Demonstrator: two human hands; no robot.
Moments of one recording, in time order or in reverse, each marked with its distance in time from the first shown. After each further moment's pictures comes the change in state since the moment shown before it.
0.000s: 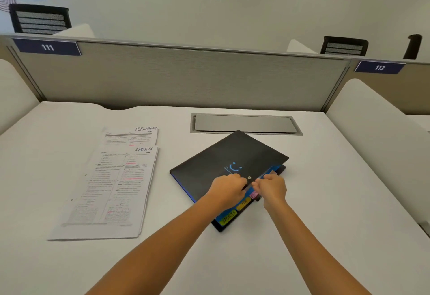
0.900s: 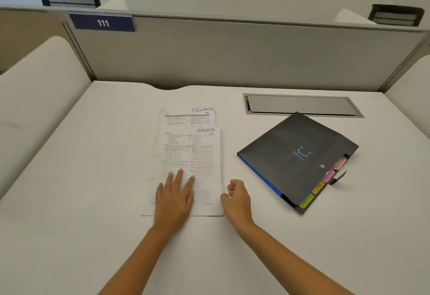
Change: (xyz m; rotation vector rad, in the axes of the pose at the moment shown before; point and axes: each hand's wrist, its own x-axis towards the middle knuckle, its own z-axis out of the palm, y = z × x) left_hand -0.233 -0.255 0.033 0.019 0.176 -0.504; right_hand -0.192 0.055 0.222 -0.323 -0.317 -0.218
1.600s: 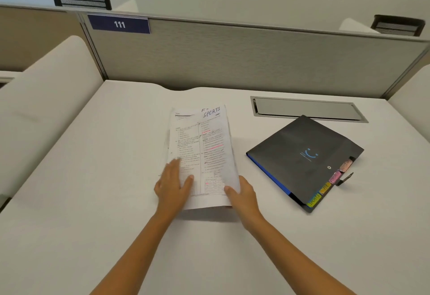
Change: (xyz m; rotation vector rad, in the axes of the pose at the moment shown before) left_hand 0.005 -0.015 -0.043 -0.576 0.084 -0.256; right_hand -0.019 -0.020 0.001 0.184 -0.133 -0.054
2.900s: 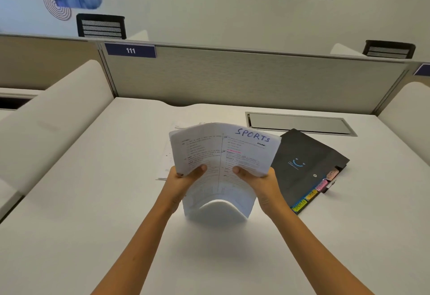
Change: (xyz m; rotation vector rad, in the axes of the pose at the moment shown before) left_hand -0.046 0.095 -0.043 -0.855 -0.203 0.057; right_hand -0.025 -0.047 -0.083 0.386 -0.084 -0.347
